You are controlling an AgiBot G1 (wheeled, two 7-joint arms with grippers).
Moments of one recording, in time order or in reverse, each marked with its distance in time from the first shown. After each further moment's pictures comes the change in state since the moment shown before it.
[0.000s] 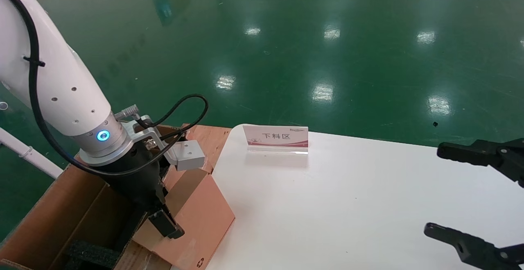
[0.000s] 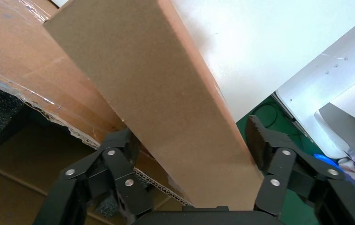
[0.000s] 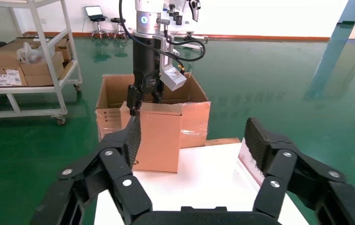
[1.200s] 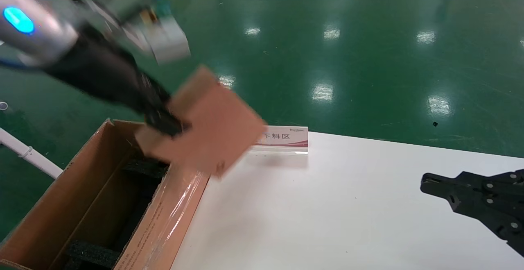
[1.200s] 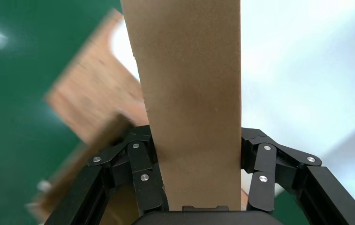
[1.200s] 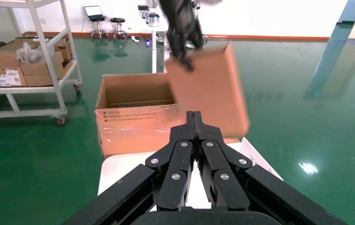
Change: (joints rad) left arm -0.327 -0.051 -0.110 0.065 -0.010 0.019 0.074; right arm 0.001 0.000 -0.001 -0.001 0.001 0.000 -0.001
